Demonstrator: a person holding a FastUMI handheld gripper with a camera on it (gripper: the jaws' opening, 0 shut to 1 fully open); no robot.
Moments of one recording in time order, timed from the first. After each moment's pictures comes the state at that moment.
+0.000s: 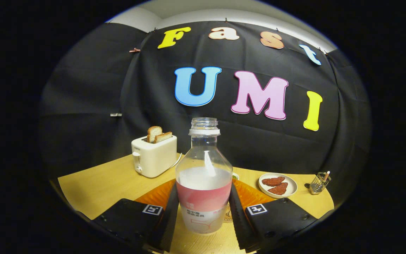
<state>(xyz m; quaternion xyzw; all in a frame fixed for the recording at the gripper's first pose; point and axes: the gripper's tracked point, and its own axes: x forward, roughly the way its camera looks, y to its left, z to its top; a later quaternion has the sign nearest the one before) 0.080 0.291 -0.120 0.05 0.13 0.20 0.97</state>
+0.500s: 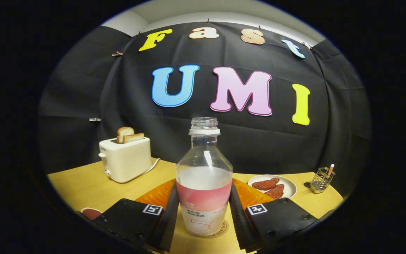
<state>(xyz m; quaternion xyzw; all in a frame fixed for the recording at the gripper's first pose) 0.149 0.257 -0.198 0.06 0.11 0.14 0.98</state>
